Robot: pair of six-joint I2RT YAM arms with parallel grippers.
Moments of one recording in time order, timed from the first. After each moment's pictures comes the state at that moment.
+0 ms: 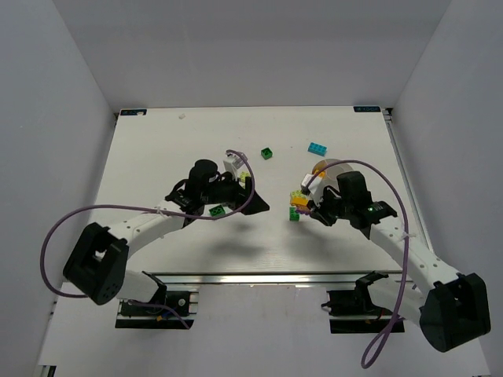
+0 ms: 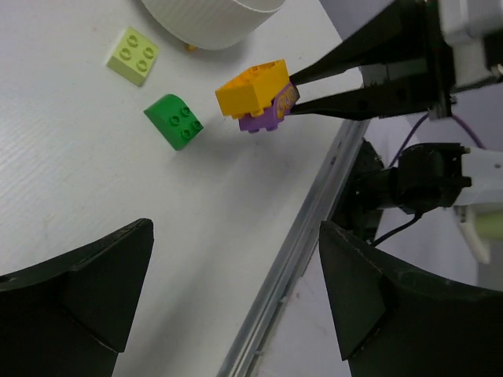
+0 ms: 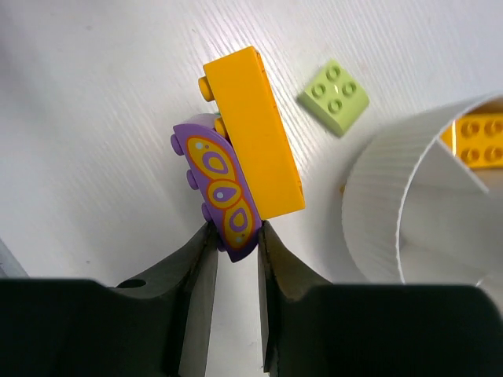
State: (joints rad) left arm -0.59 1.34 0.77 0.17 0.60 -0.44; right arm 0.40 1.06 0.67 -0.43 -0.38 -0.58
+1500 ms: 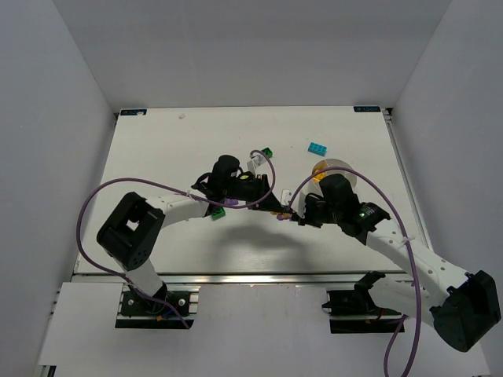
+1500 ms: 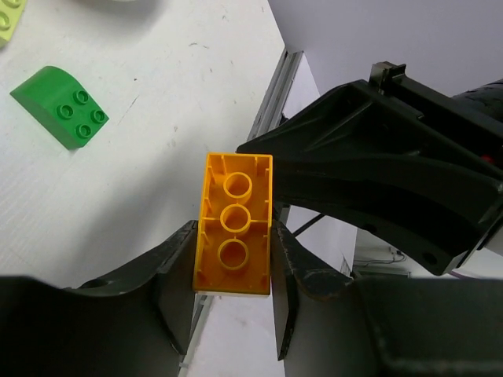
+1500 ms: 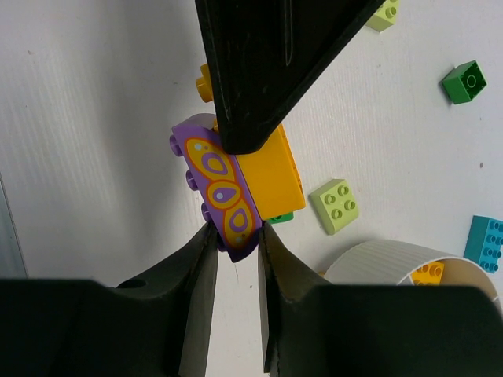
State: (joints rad) left arm -0.66 1.68 0.92 0.35 0.83 -0.75; right arm 0.64 1.02 0.73 -0.44 -0.38 -0.79
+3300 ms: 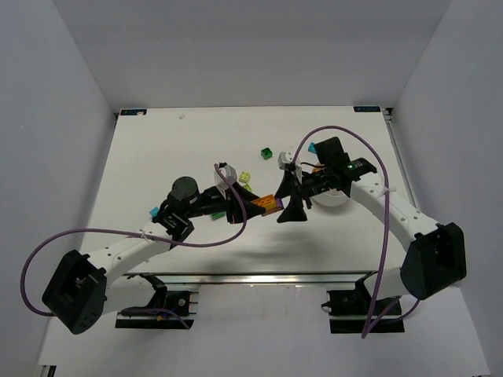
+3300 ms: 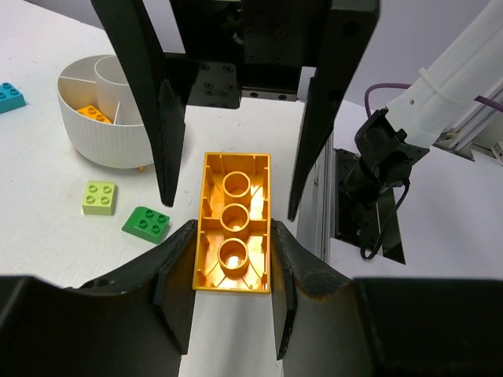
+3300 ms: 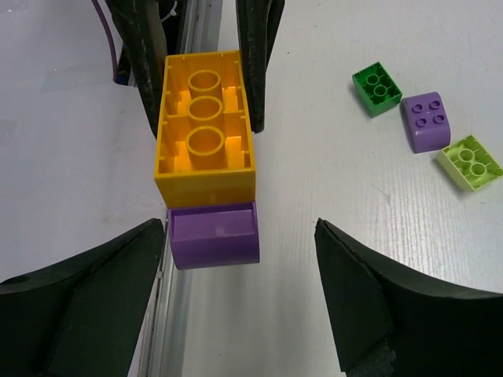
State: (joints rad) left arm -0.65 1.15 0.58 0.60 0.73 -0.26; right arm 0.48 1.39 1.13 -0.71 -1.11 -0.68
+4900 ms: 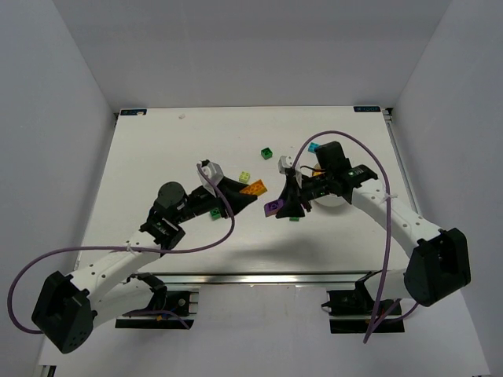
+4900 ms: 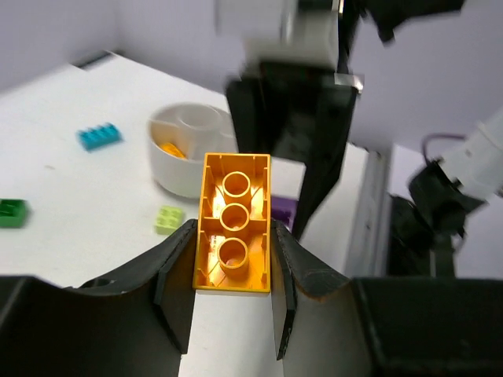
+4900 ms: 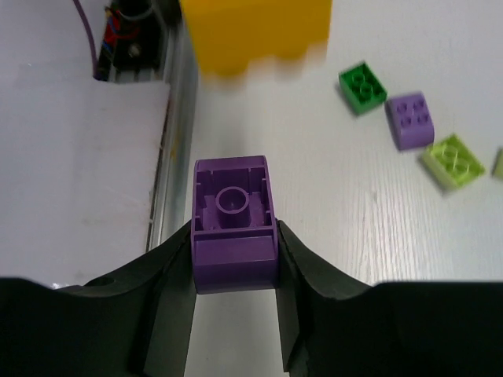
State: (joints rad) left arm -0.65 1.01 0.56 0.55 0.56 -0.22; right arm 0.50 1.35 1.07 -0.59 -1.08 -0.63
